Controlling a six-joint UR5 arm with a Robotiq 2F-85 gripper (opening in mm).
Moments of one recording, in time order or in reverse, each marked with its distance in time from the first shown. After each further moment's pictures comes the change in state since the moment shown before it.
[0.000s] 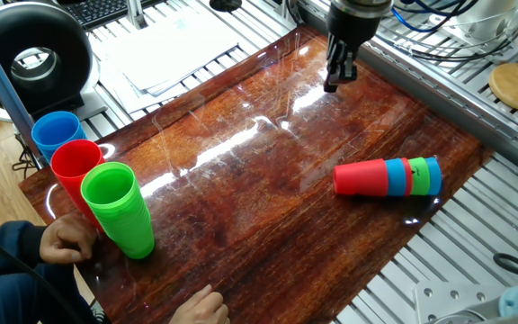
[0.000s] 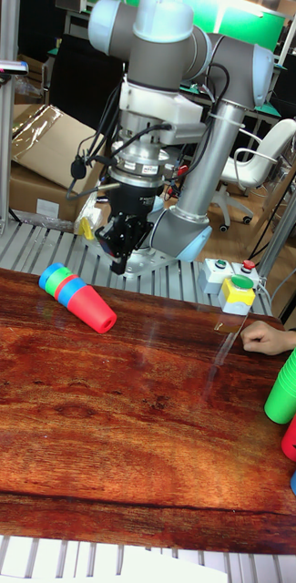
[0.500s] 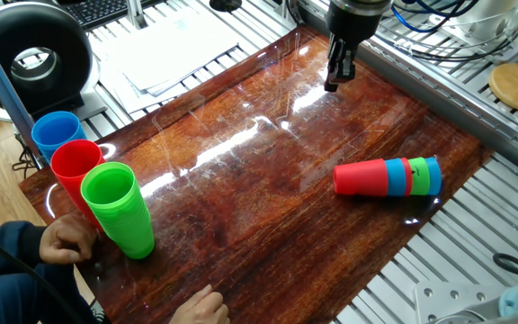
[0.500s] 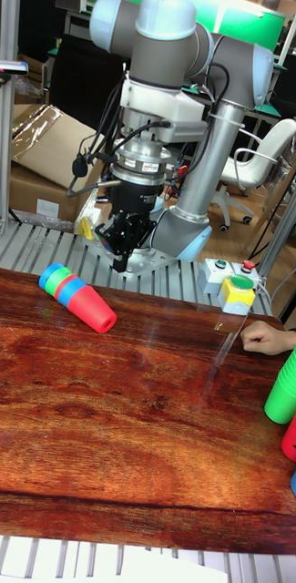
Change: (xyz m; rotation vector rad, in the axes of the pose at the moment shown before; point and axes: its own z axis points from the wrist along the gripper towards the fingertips) arm 0.001 0.005 -0.003 -0.015 0.009 0.053
